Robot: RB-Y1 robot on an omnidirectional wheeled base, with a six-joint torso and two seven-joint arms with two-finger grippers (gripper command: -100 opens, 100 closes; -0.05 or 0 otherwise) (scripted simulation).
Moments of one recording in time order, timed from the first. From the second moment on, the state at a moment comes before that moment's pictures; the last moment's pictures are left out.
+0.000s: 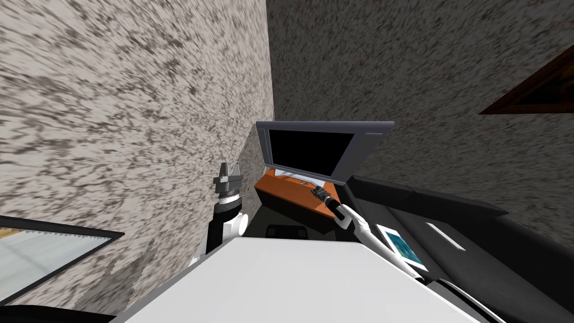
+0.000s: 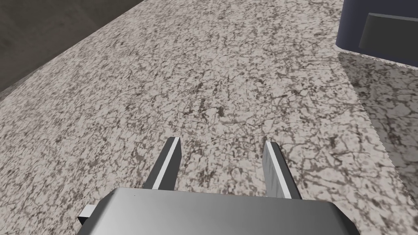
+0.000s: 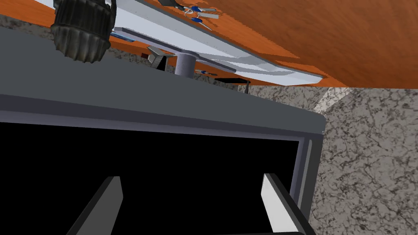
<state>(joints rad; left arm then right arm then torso) 0.51 -0.04 0.02 -2.23 0.03 -0.64 0.08 0.03 -0.59 0.31 -1.30 0.58 -0.16 0.62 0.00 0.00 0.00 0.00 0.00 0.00</state>
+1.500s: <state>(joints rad) 0.51 -0.04 0.02 -2.23 0.03 -0.64 0.08 -0.10 -0.71 0.43 -0.98 0.81 -0.07 0.82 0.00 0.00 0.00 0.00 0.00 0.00</state>
